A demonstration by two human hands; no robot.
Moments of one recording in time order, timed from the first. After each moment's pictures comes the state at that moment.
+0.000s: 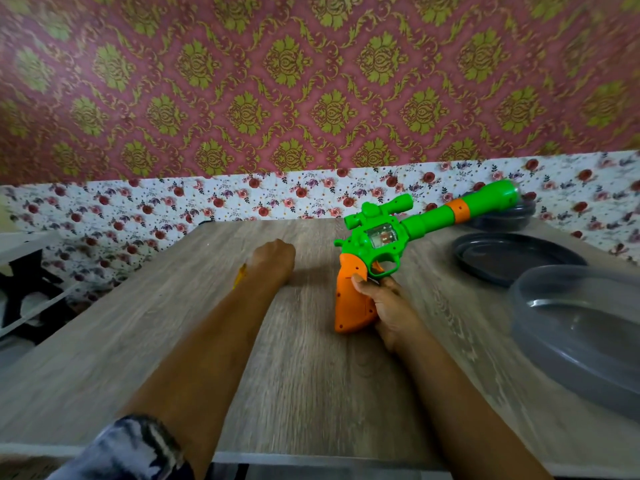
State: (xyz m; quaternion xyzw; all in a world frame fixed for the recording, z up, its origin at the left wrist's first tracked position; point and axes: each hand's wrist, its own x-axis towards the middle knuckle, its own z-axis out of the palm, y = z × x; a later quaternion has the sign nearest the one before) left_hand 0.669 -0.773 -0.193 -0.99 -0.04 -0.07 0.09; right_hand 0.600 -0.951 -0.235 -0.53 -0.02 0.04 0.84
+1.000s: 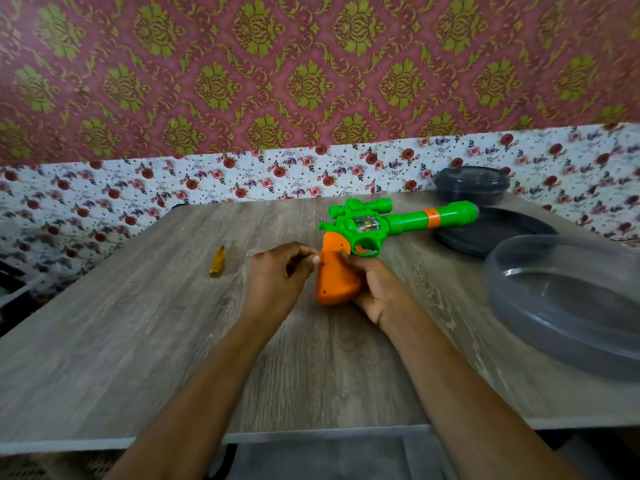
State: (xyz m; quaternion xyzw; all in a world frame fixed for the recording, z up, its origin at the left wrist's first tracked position) left_hand 0.572 -0.812 -0.220 -0.84 0.15 -0.30 -0.43; right_hand 0.599 -0.954 -0.228 -0.46 0.01 0.10 0.88
